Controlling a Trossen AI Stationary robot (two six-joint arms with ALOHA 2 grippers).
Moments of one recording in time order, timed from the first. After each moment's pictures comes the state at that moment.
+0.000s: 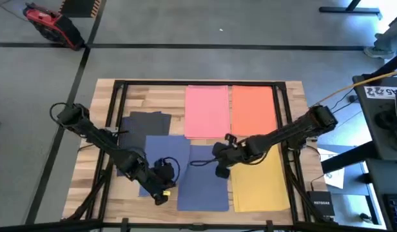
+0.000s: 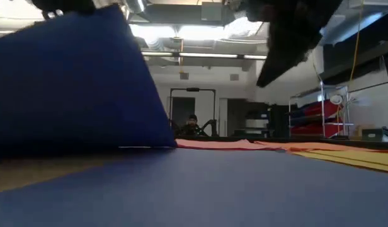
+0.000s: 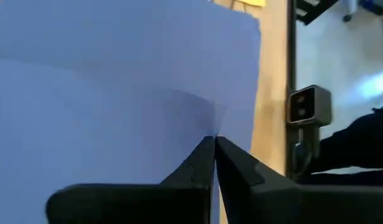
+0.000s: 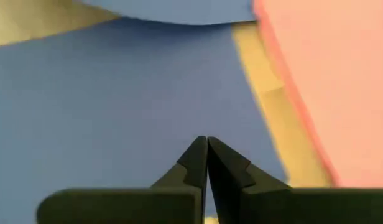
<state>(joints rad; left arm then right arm) -0.60 1.57 1.05 -0.34 -0.29 -0.77 0.37 1.56 1.04 -0.58 0.32 0.56</state>
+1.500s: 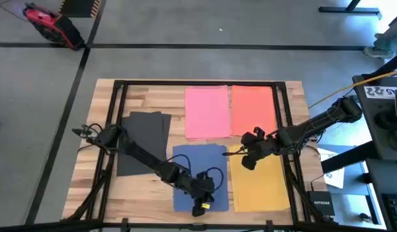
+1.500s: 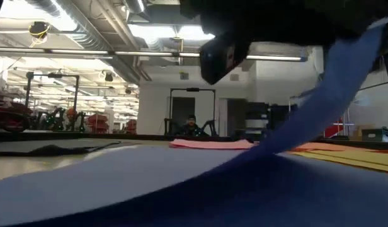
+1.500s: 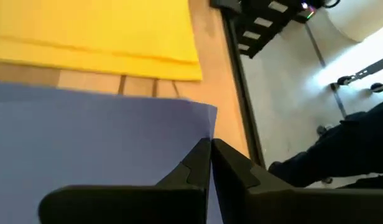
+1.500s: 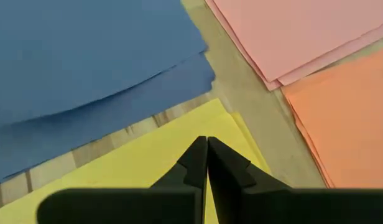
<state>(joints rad) -0.46 2.11 1.50 -0.01 -0.04 -0.49 0.41 1.15 0.74 -0.71 0.32 0.78</state>
